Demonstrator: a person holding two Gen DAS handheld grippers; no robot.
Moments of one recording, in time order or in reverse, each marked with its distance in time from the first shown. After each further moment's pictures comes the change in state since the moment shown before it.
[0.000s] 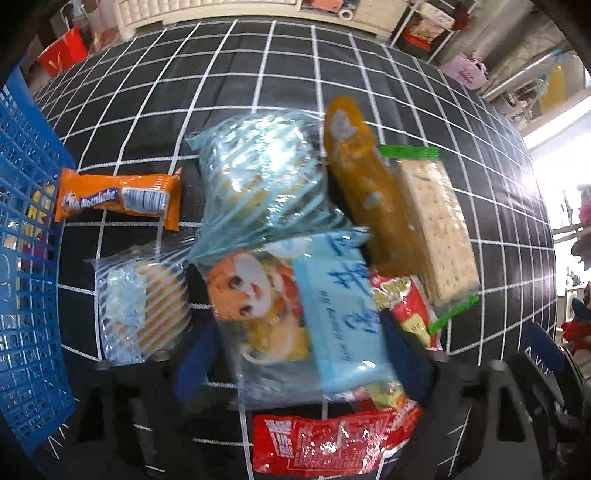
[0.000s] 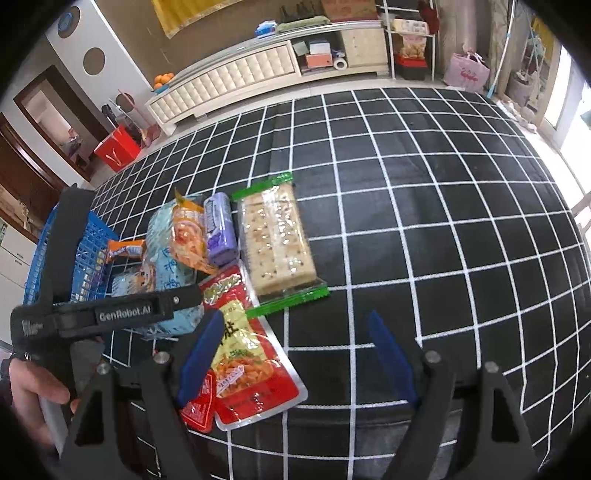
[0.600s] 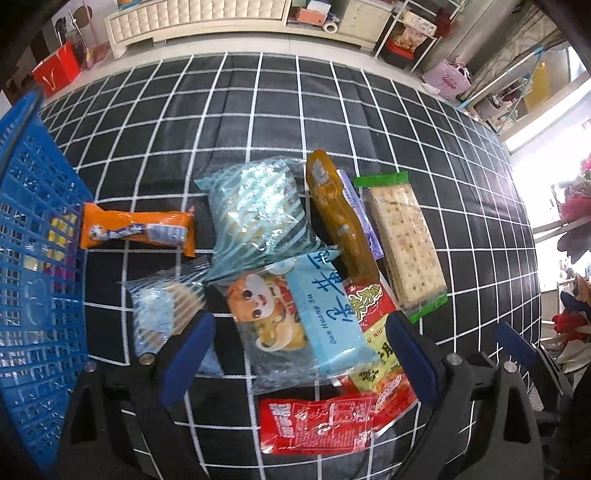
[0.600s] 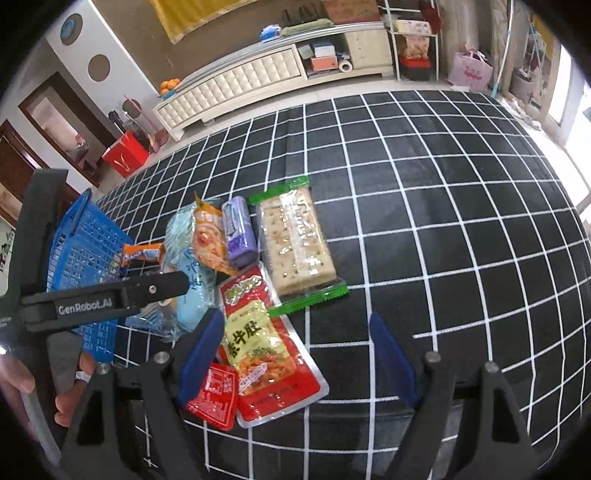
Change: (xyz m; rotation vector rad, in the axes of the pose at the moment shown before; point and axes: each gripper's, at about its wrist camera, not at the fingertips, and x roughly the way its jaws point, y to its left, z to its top) left arm -0.034 -0.010 0.012 0.032 -0.036 -0.018; right arm -0.003 0.010 0.000 0.003 -0.014 0.034
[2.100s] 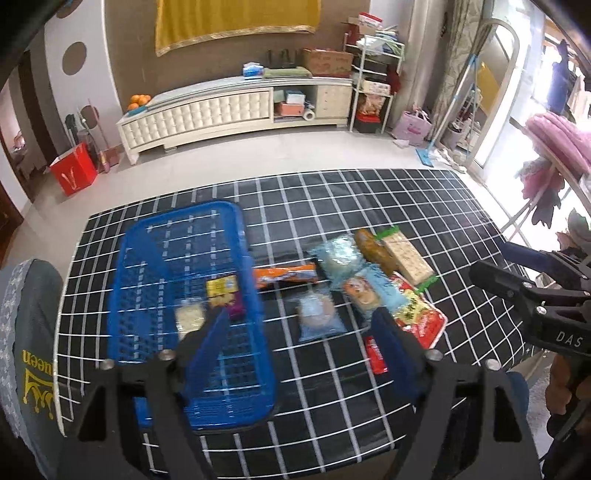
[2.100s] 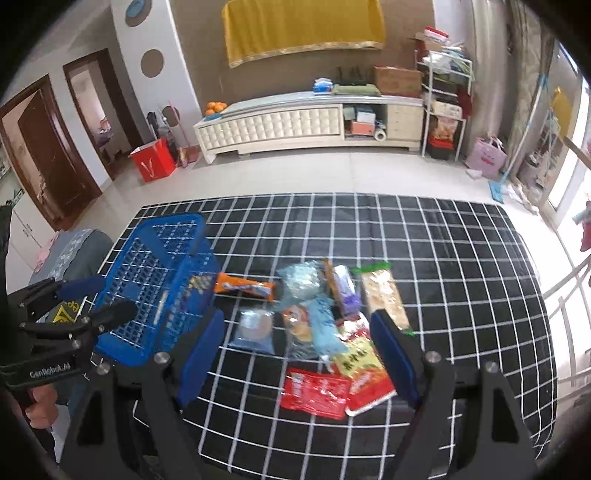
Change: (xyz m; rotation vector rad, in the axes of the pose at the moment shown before) left arm -0.208 0.078 -0.080 0.243 -0.358 0.059; right arm -0.099 0.154 0.002 -0.166 -0.184 -0.066
